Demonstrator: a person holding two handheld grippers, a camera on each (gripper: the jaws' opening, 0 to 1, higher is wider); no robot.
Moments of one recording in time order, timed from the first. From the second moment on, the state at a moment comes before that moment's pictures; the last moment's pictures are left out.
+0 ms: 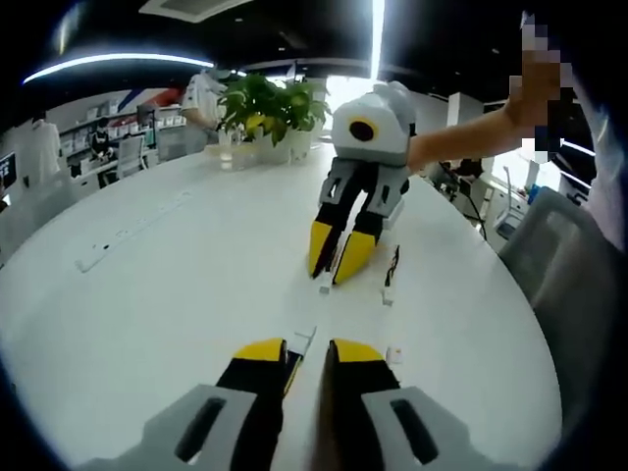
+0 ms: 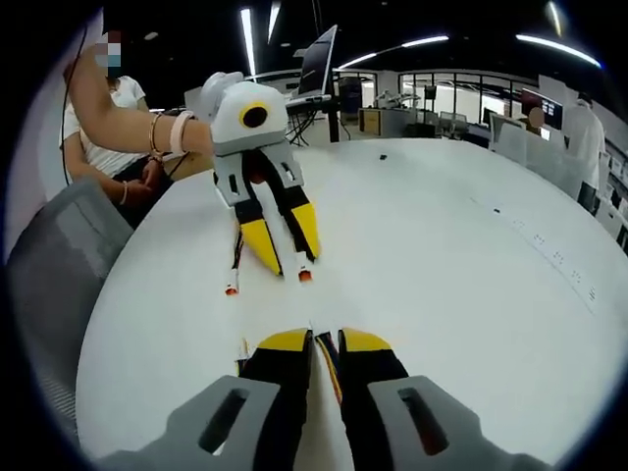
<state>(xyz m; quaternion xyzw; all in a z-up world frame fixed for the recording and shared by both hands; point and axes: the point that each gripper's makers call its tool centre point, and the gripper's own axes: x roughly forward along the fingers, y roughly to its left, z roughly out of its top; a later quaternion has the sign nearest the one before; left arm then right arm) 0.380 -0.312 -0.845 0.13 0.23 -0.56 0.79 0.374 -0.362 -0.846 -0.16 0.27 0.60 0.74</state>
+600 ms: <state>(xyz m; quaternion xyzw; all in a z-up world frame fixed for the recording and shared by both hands) 0.377 -0.317 -0.847 0.16 0.22 -0.57 0.78 0.374 -0.360 -0.846 -0.17 0.26 0.61 0.73</state>
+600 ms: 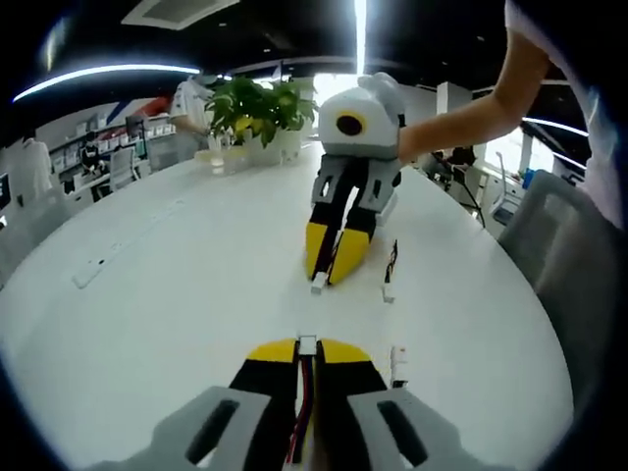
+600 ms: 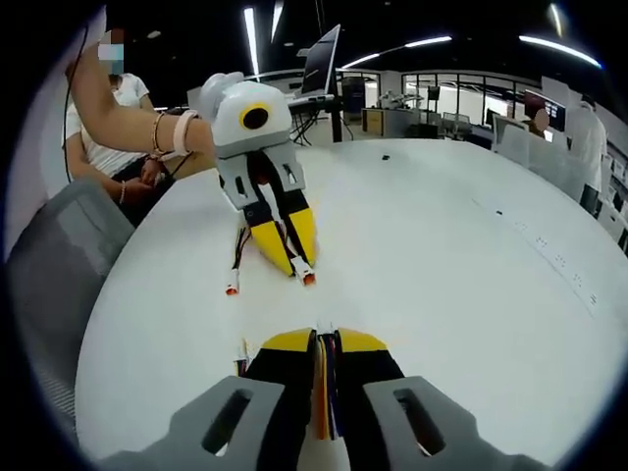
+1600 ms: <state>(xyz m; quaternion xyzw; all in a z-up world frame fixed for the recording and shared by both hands) 0.360 -0.327 -0.818 0.19 0.20 -0.62 0.73 0.358 -0.337 -0.824 -0.20 0.21 0.65 0.70</state>
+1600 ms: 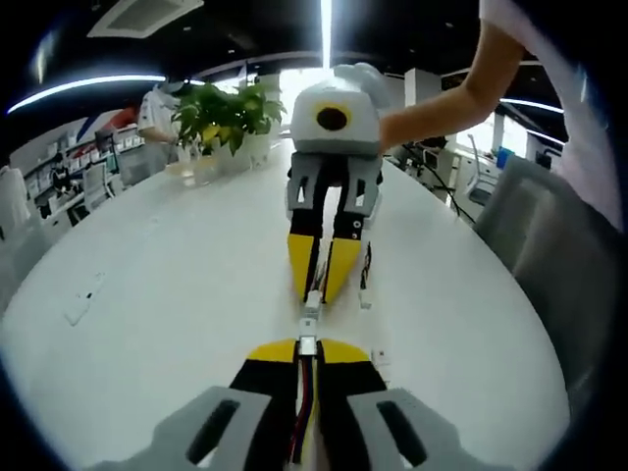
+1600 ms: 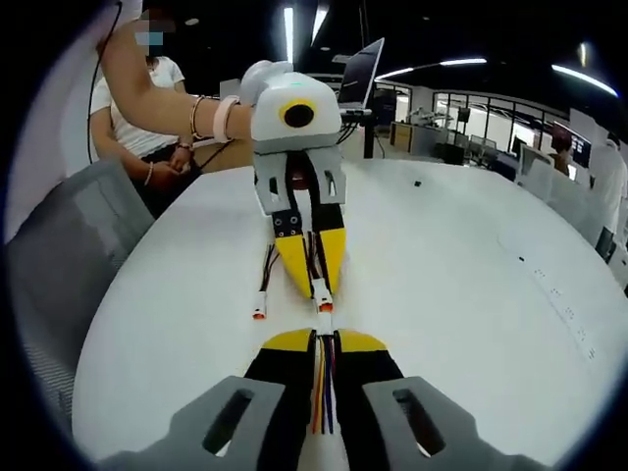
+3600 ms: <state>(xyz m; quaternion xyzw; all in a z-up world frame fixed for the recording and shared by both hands) 0.357 -0.328 -0.815 0.22 0.20 -0.65 0.70 0.353 -0.328 -0.823 -0.23 0.21 0.67 0.67</state>
